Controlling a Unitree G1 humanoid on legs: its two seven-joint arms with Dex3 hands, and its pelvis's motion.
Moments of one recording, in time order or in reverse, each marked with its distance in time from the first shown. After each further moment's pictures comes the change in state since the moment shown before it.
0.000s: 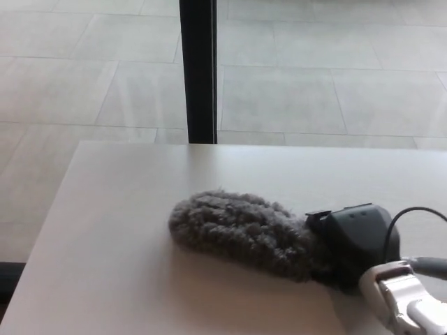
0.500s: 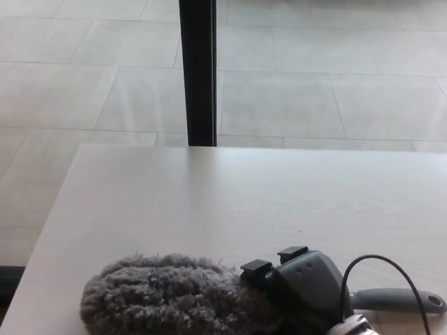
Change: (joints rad) left_arm -0.003 0.007 0.002 0.004 0.002 0.000 -0.001; right_arm 0.210 0.028 0.163 -0.369 -0.006 -0.061 -0.058
